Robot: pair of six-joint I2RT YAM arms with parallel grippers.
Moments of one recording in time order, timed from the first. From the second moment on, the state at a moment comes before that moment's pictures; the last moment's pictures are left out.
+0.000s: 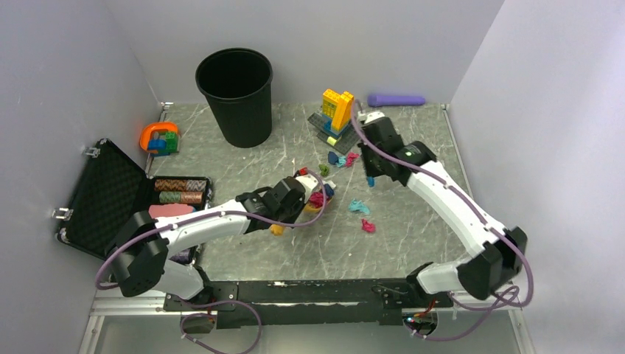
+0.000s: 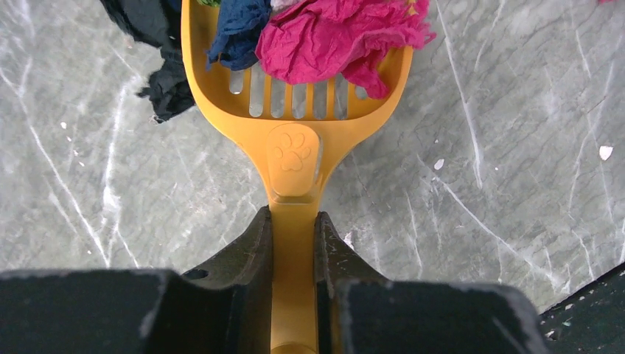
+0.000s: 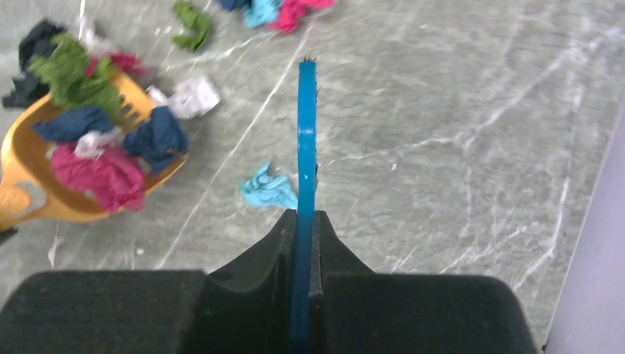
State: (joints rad) left arm -0.94 1.41 0.88 -0.33 -0.20 -0.17; right arm 0.56 1.39 1.34 -0.87 0.27 0.15
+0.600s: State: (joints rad) left arm -0.94 1.34 1.01 -0.45 -0.34 -0.17; right arm 0.48 1.18 1.19 -0.75 0.34 0.27
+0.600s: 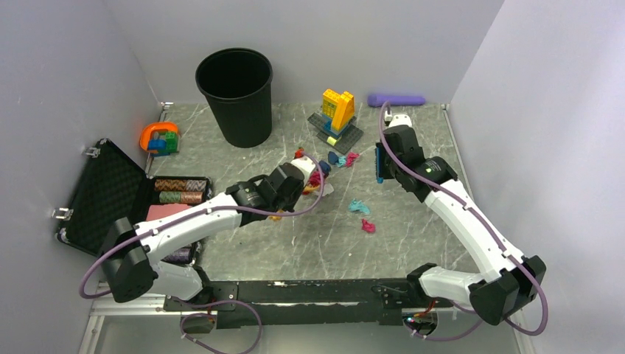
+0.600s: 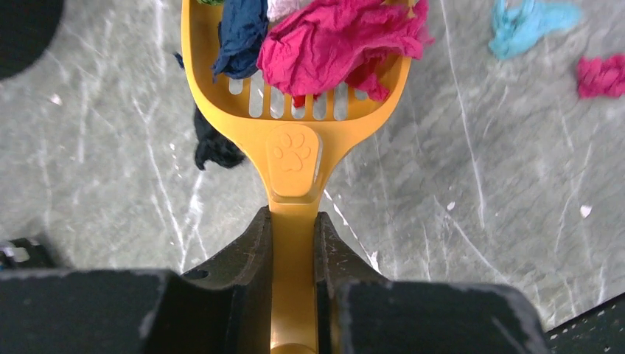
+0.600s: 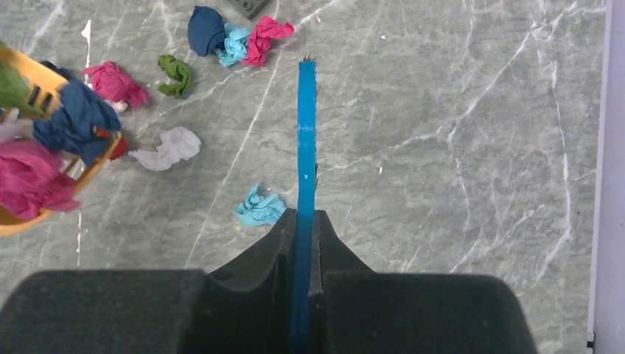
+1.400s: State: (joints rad) left arm -0.70 1.52 1.61 -0.71 -0.34 -0.08; right arm 0.47 1.12 1.18 -0.75 0.30 0.25
